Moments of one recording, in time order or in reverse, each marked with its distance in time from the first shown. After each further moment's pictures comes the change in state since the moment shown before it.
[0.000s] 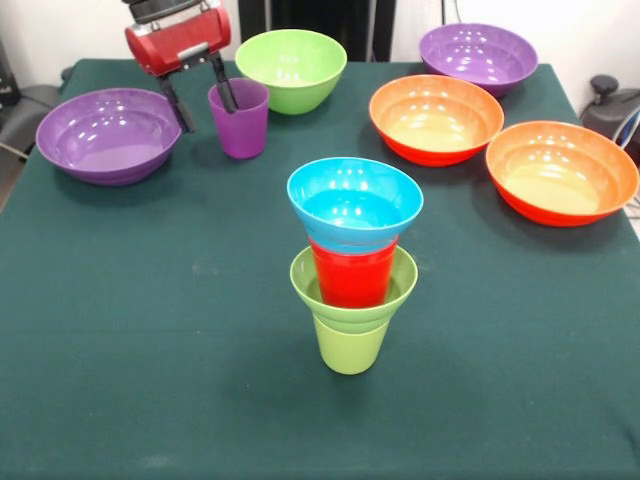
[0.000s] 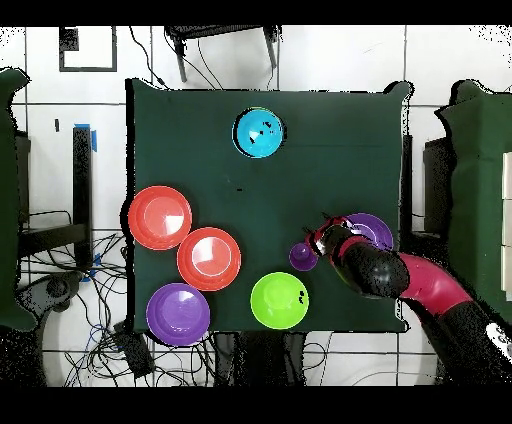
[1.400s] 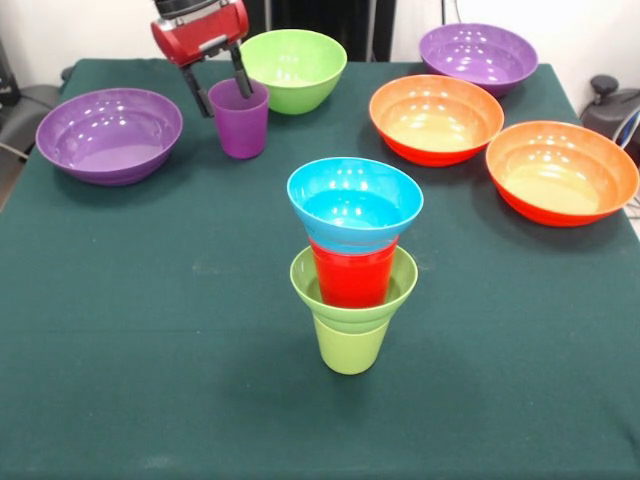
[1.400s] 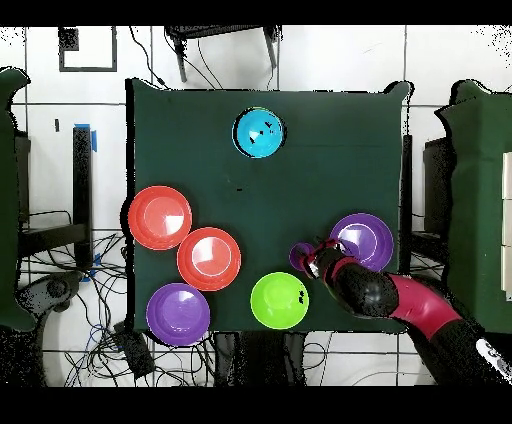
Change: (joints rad) arm 0.015 -0.001 -0.105 0.078 0.001 -0.041 0.000
